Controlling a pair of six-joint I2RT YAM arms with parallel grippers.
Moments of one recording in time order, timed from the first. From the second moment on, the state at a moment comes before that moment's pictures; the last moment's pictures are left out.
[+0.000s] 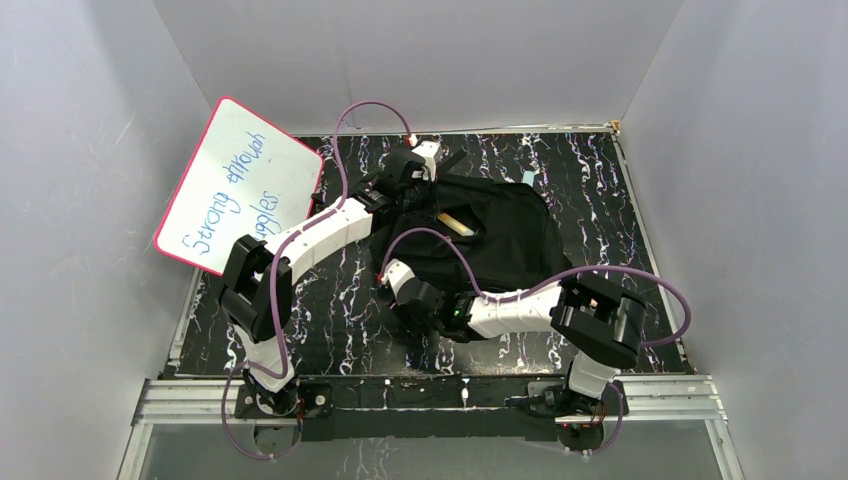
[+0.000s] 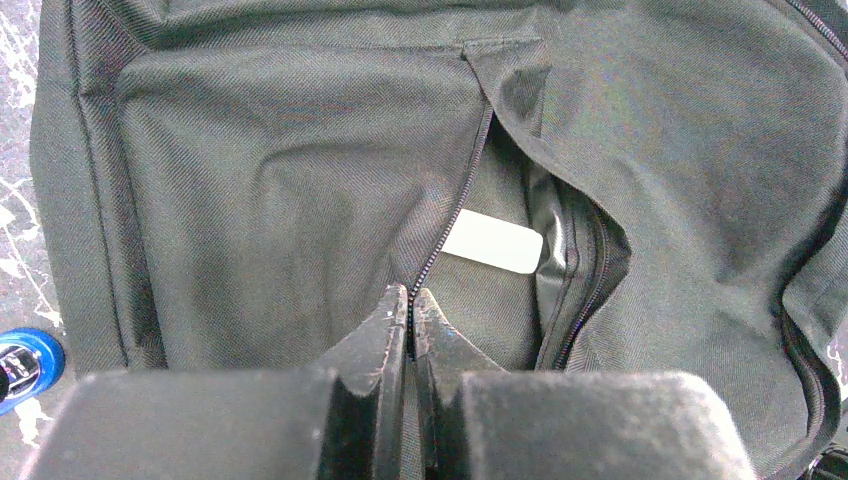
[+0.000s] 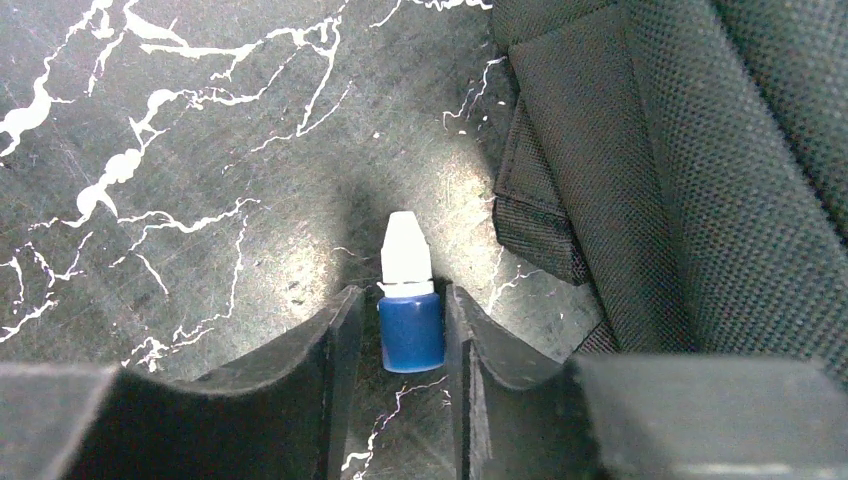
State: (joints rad) left arm -0.67 1.79 1.43 -0.31 0.02 -0.31; right arm 1.22 1.68 0.82 0.08 0.25 0.21
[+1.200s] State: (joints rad) left arm -0.67 1.78 1.42 -0.31 0.02 -0.31; right arm 0.78 1.06 0.76 -0.17 0.48 0.46
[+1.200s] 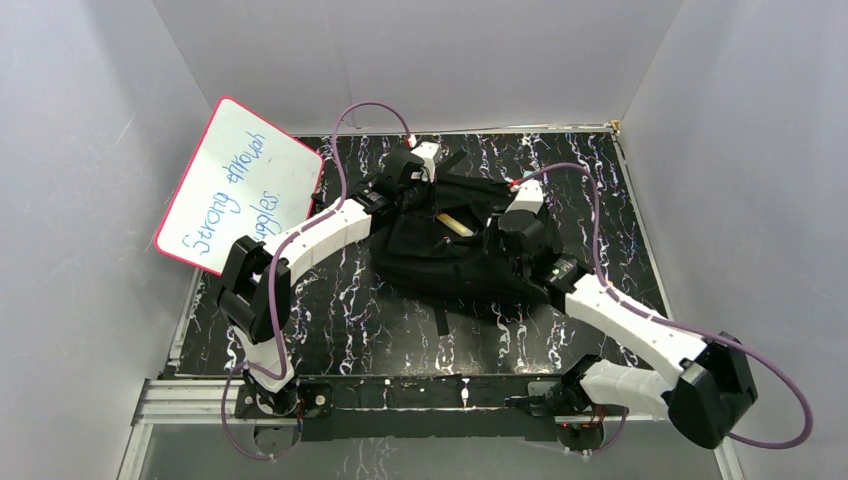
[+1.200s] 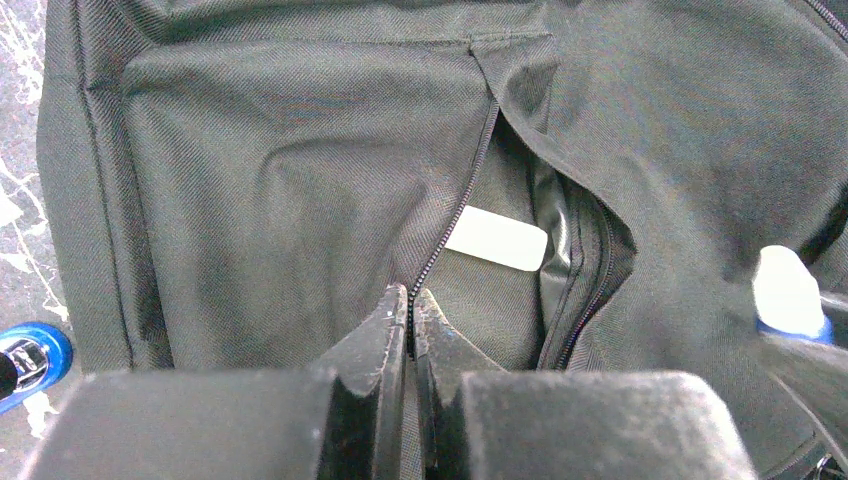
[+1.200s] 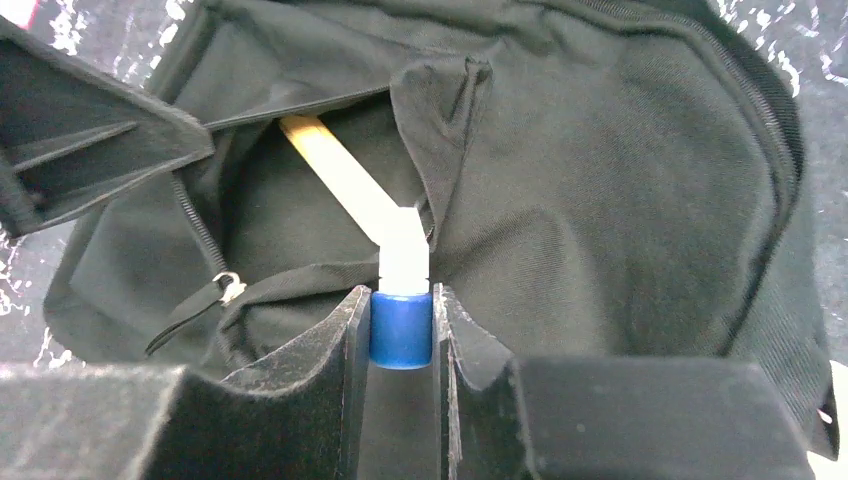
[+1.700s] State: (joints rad) left arm -0.67 1.78 1.42 -0.31 0.02 -0.31; right arm 0.60 1.34 0.90 -0.07 0.06 0.43
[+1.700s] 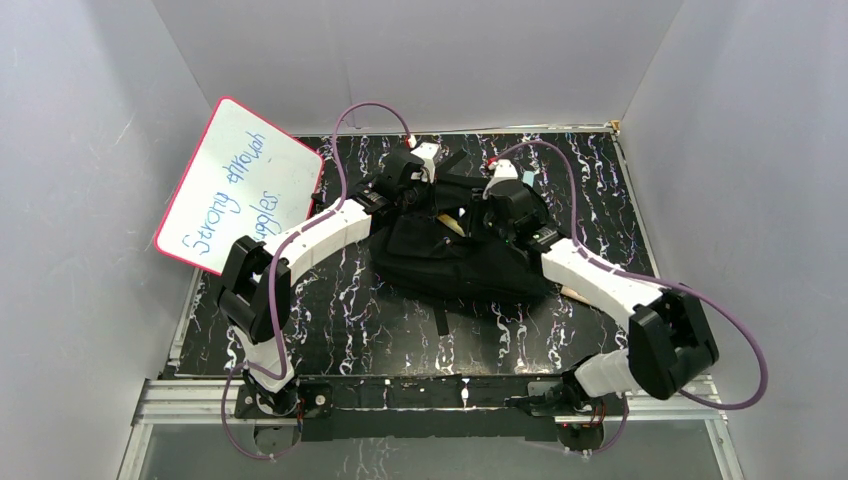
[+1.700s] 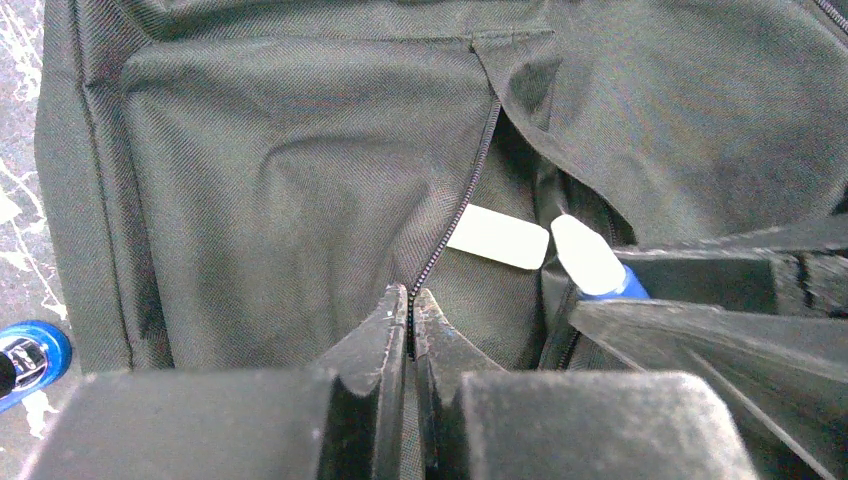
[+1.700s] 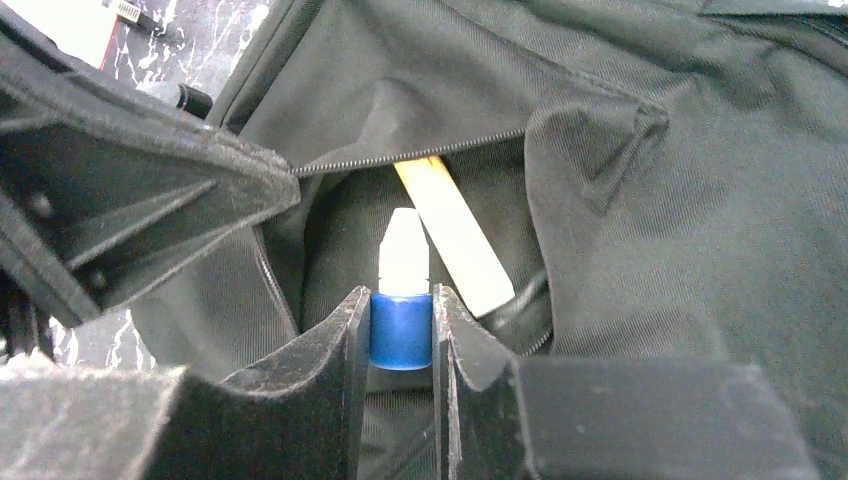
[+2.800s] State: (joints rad) left arm -0.67 1.78 1.41 -0.31 0.02 -0.31; right arm 0.56 1.19 1.02 -0.45 0.52 0.47
